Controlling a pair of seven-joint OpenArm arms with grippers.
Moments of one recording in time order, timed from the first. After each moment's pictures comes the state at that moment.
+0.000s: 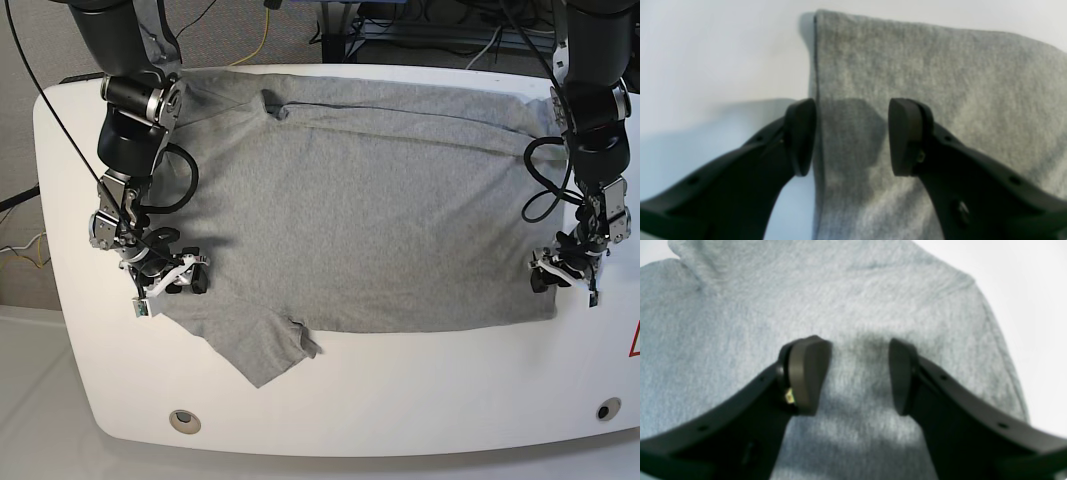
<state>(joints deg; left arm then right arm) -32.3 -25.9 -12.6 25.0 -11.9 -29.5 13.2 28.5 11.7 23.6 39.5 1.6 37.8 -24.0</state>
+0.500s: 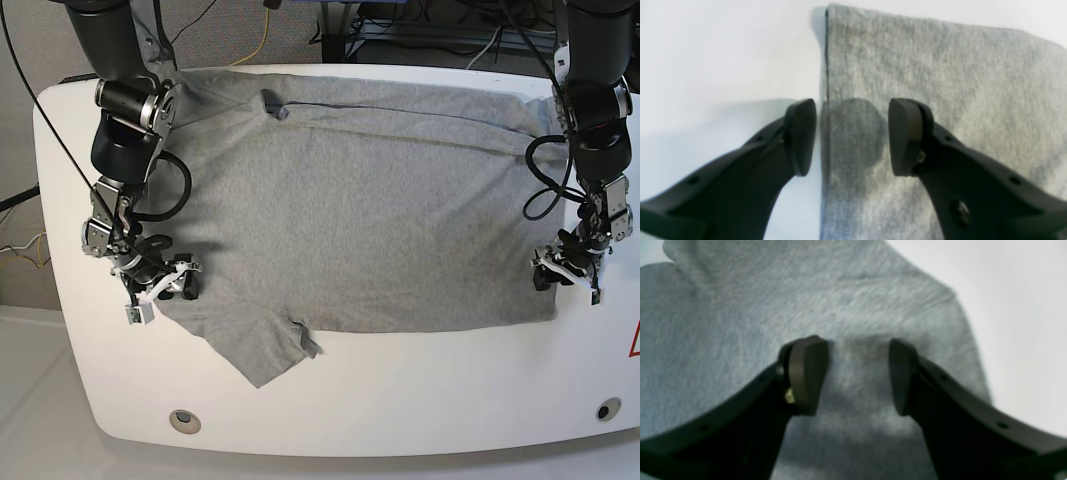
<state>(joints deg) -31.6 -26.2 -12.6 25.5 -11.9 -30.0 12.8 30.1 12.9 23.7 38.9 0.6 37.8 -24.6</state>
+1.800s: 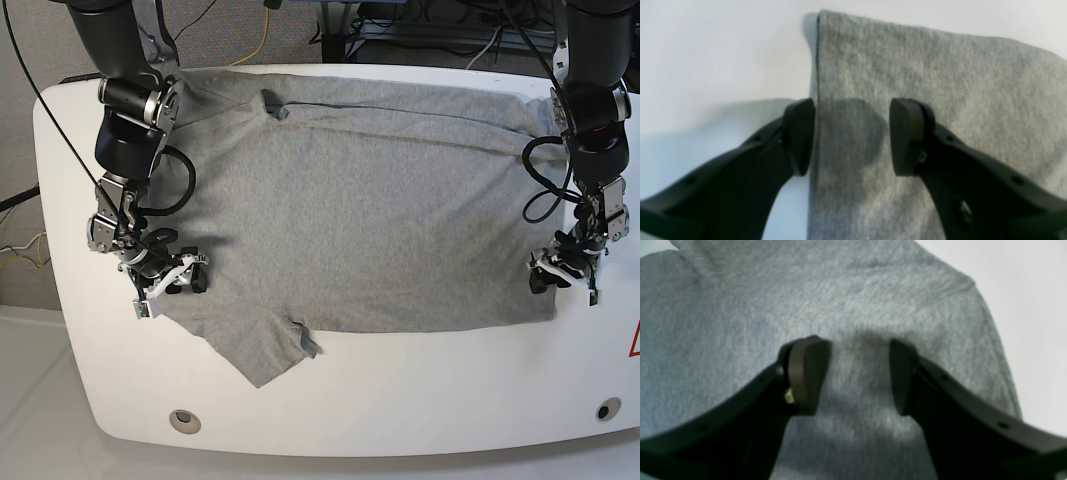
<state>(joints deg) -32.2 -25.6 -12.3 23.4 -12.4 -30.8 10.8 29.0 12.3 23.0 39.0 0.5 39.1 -24.4</state>
